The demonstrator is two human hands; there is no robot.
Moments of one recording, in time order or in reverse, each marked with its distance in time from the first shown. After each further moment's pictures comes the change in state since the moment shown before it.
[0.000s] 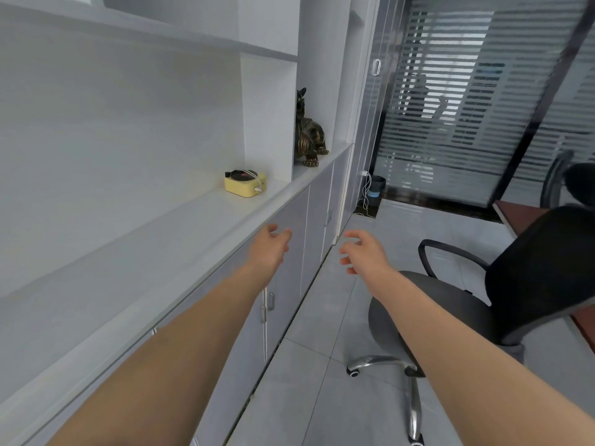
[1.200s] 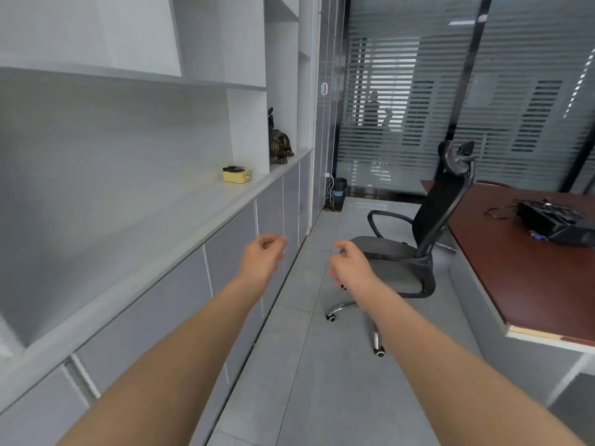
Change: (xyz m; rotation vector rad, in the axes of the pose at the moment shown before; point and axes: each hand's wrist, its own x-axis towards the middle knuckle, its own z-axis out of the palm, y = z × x) left_hand -0.414 -0.018 -0.109 -0.035 -0.119 0.123; right_hand -0.442 0.041 -0.036 -0.002 0.051 -0.028
